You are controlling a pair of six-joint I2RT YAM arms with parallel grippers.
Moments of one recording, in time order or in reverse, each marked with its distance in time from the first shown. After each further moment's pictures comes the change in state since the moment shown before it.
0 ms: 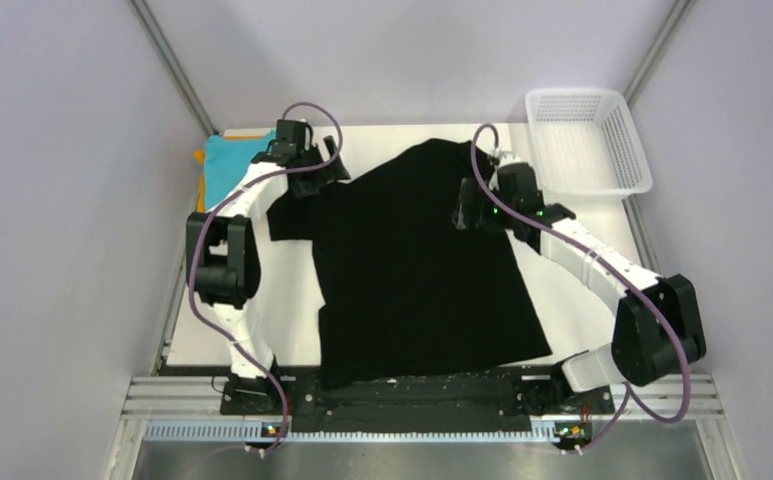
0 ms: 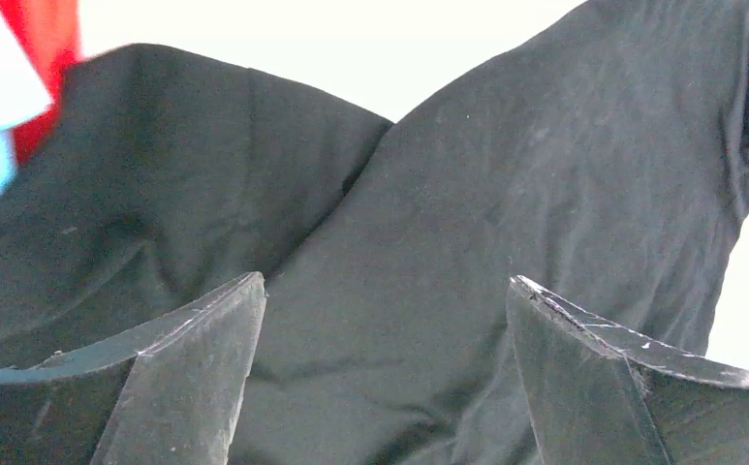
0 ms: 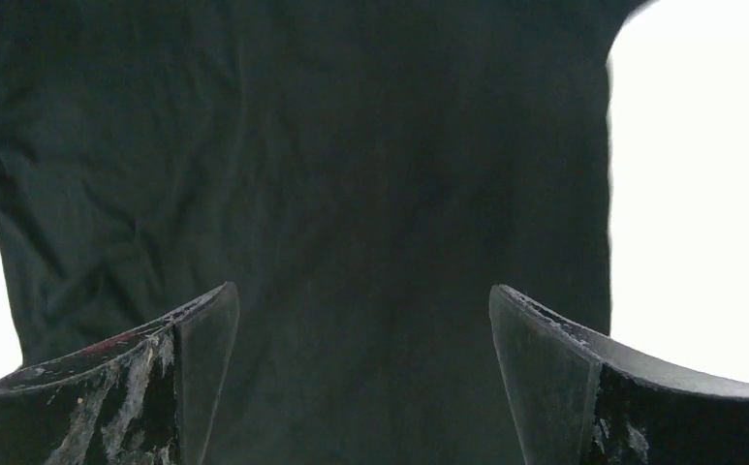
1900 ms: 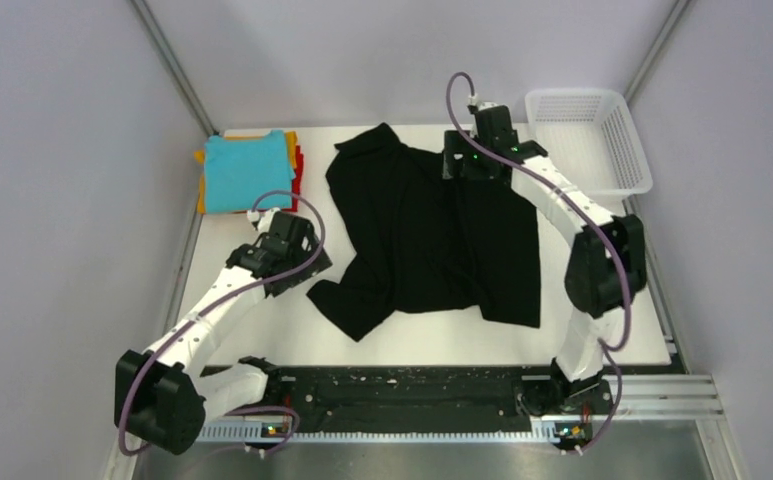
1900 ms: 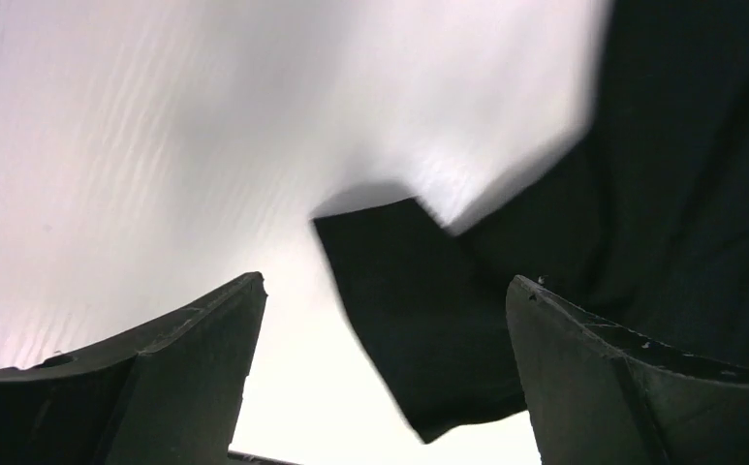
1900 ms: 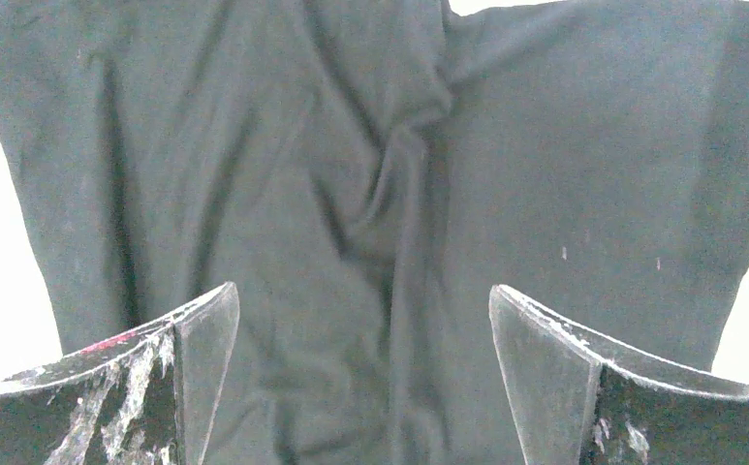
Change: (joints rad) left arm -0.260 -0.745 -0.666 -0.270 -0.422 -0.319; right arm -0.014 0.477 0.628 -0.232 0.038 -0.088
